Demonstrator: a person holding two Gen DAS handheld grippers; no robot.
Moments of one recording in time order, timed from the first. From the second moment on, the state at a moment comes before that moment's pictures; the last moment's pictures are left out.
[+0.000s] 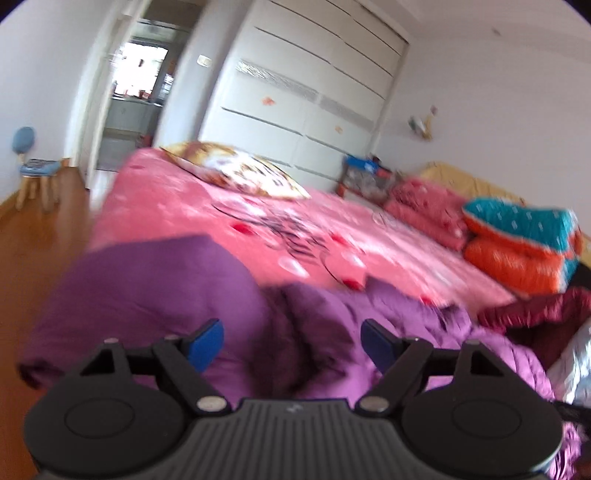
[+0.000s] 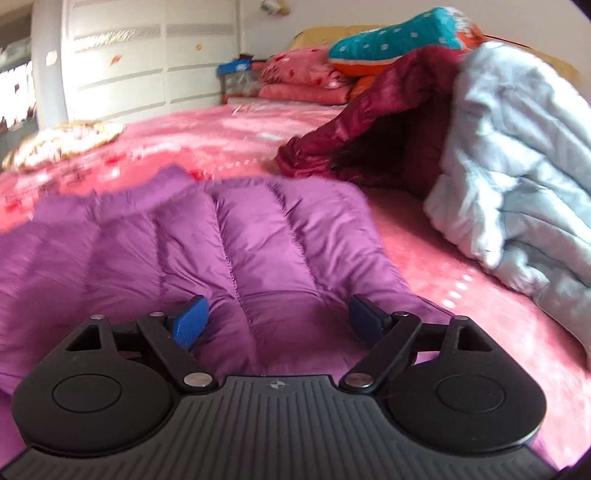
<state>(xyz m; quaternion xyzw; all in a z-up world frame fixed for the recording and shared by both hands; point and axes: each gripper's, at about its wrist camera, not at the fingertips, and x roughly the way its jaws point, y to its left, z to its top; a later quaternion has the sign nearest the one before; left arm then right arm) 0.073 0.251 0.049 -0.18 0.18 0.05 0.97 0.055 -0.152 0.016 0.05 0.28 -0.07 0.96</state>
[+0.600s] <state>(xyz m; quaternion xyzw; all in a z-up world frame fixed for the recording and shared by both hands) 0.010 0.398 0.023 -0.36 0.21 0.25 0.88 -0.111 -0.079 0.009 0.01 0.32 -0.01 0.95</state>
